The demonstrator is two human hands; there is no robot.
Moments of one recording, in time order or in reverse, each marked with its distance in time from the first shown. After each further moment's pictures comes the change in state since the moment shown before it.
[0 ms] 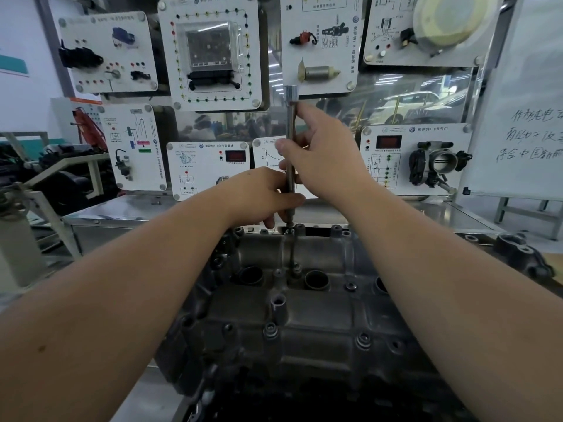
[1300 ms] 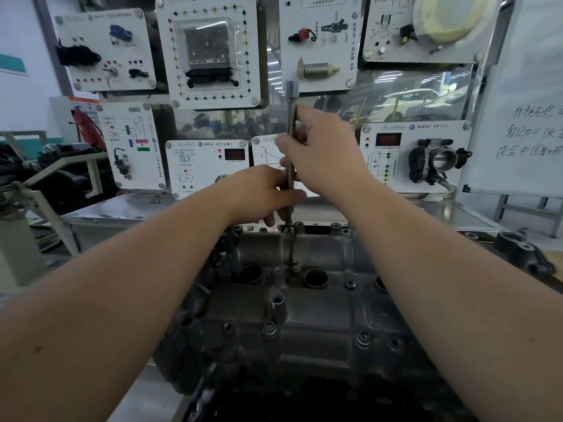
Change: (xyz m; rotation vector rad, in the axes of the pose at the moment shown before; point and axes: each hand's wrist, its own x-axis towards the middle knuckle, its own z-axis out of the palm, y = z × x) left_hand 0.001 0.000 0.000 0.005 0.008 -0.002; right_hand 0.002 -0.005 -0.001 -0.073 0.003 0.036
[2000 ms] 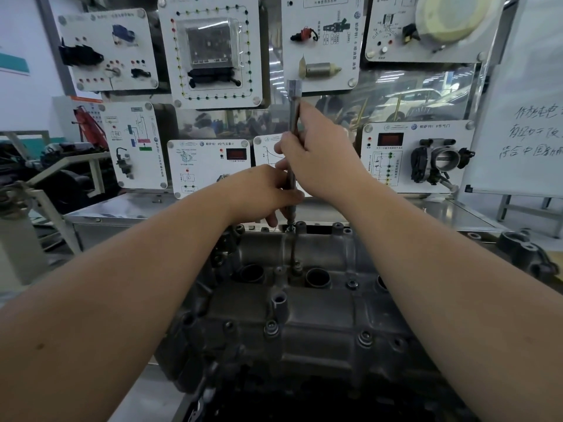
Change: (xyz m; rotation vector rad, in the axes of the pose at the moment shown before) left_hand -0.001 0.000 0.000 -0.023 -0.008 -0.011; right_hand -0.003 0.000 0.005 -0.020 -0.036 -0.048
